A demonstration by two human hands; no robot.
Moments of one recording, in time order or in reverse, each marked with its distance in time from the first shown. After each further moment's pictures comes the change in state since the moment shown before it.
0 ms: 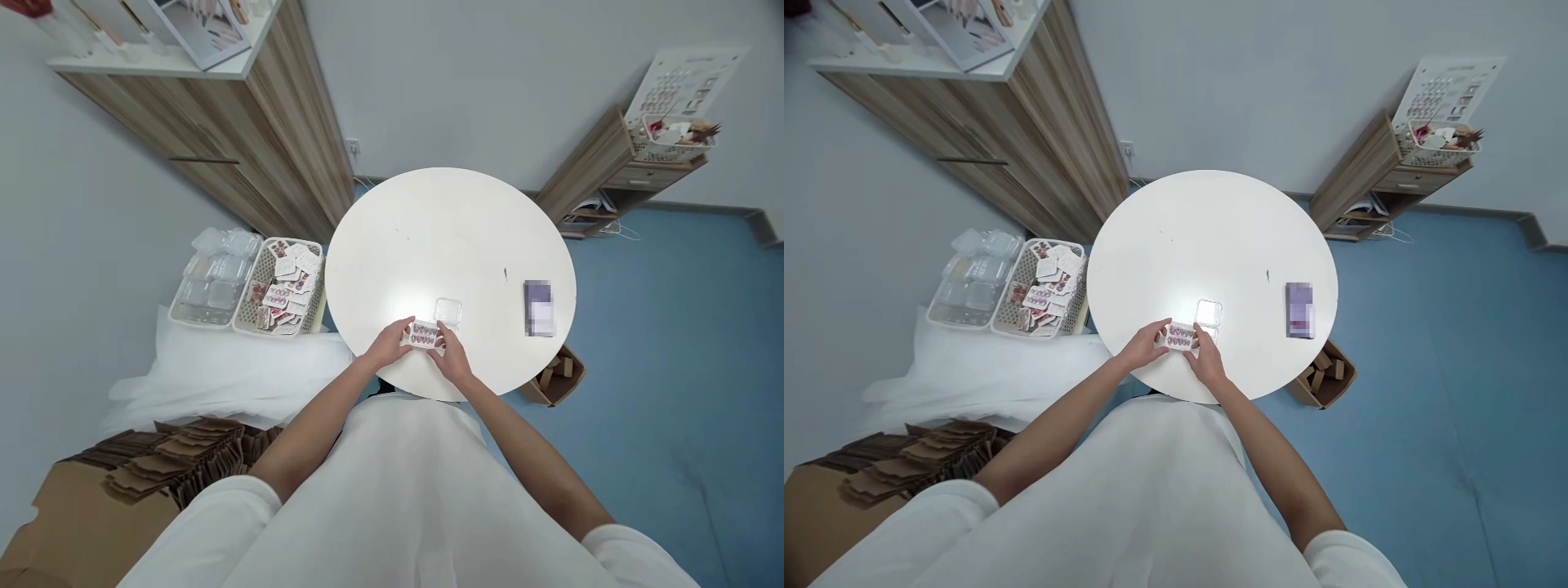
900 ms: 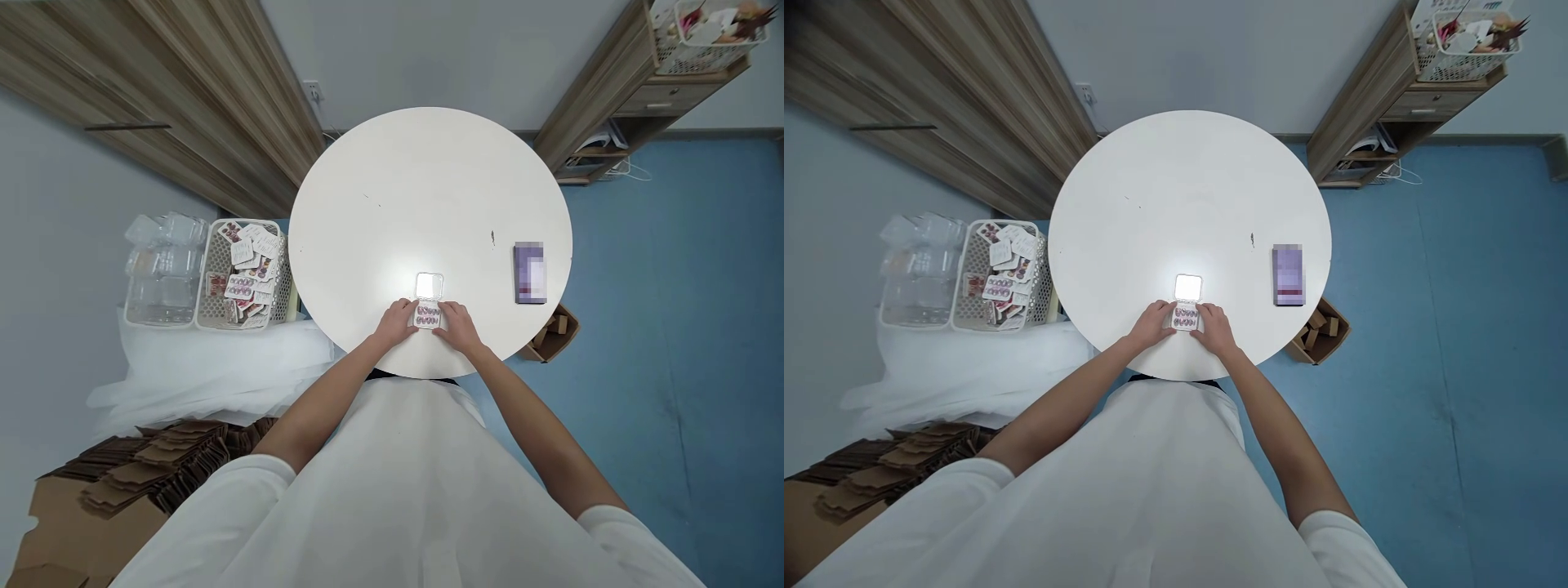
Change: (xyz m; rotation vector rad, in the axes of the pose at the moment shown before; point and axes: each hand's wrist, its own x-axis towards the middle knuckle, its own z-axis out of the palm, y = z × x) left_hand 0.043 0.002 0.063 0.250 -0.152 -0.055; right_hand 0.009 0.066 -0.037 -0.288 -0.134 0.044
